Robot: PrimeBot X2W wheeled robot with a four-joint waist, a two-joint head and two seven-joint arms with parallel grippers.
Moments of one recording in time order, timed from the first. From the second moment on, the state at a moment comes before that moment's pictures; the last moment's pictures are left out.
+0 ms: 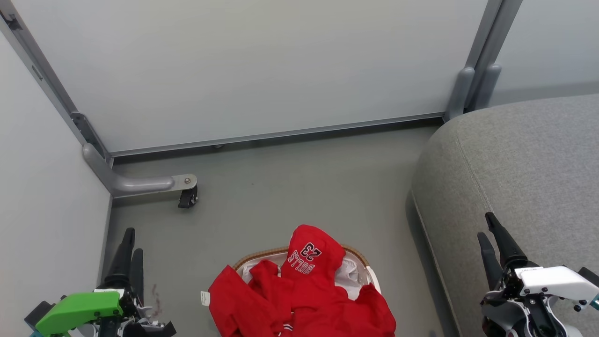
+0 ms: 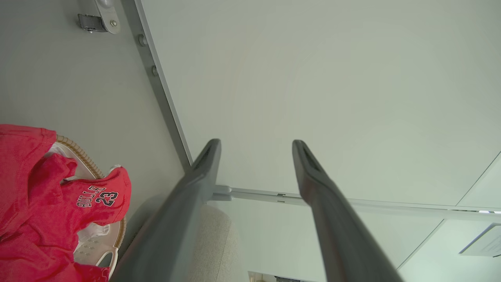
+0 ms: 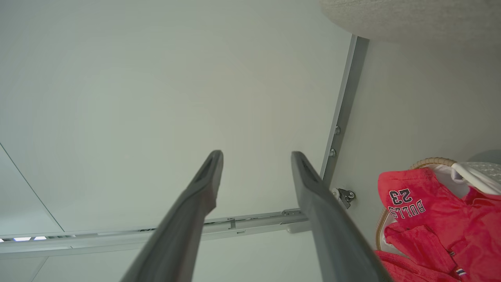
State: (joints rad) left arm -0.07 0.04 0.11 0.29 -1.61 -0.12 0.11; right arm -0.09 -0.03 -0.11 0.28 1.61 0.13 0.11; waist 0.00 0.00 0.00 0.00
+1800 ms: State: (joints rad) left arm -0.11 0.08 -0.04 0.35 -0.67 -0.04 -0.10; right arm -0.13 -0.09 -0.02 0.26 0.69 0.13 -0.10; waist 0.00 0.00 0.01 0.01
